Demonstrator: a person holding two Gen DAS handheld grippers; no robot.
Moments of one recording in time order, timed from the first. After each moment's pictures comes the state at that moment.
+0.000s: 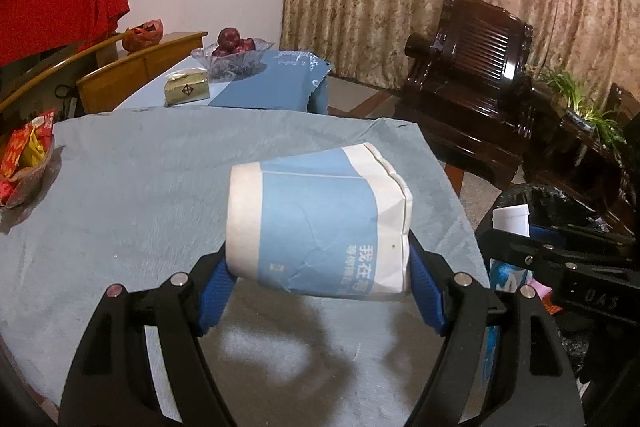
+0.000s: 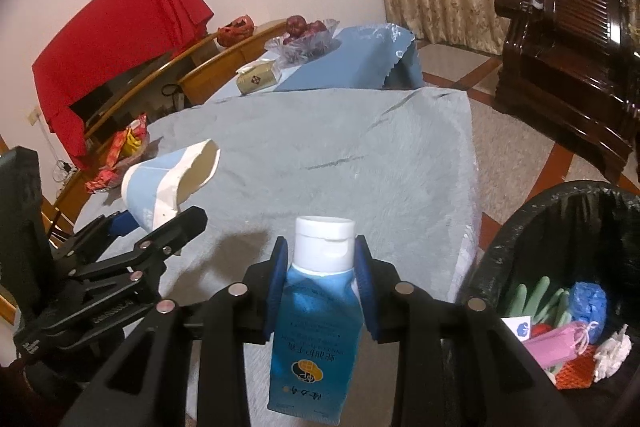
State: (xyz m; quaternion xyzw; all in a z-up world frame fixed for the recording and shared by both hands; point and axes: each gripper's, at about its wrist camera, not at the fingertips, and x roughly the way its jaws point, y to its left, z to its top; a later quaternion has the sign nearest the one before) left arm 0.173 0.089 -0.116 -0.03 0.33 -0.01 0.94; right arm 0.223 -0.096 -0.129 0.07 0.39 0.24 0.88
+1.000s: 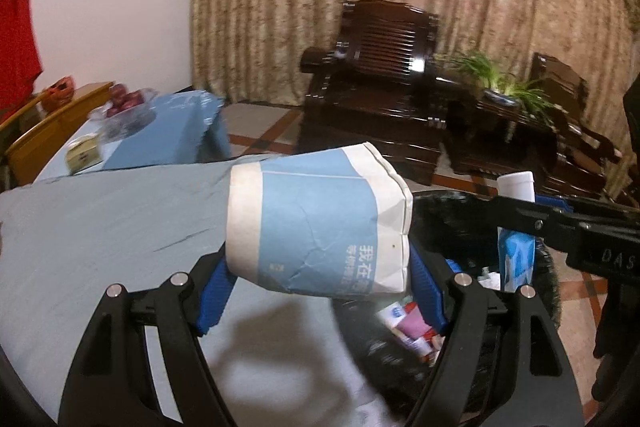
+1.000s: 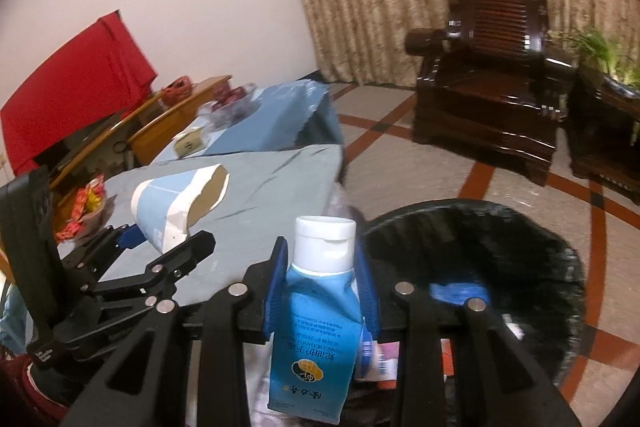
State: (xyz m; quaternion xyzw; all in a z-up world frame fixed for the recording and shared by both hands) left arm 0.183 -0.068 -0.083 0.02 0.29 -0.16 0.94; right arm 0.173 -0.258 -0.072 0.10 0.33 0.12 0.93
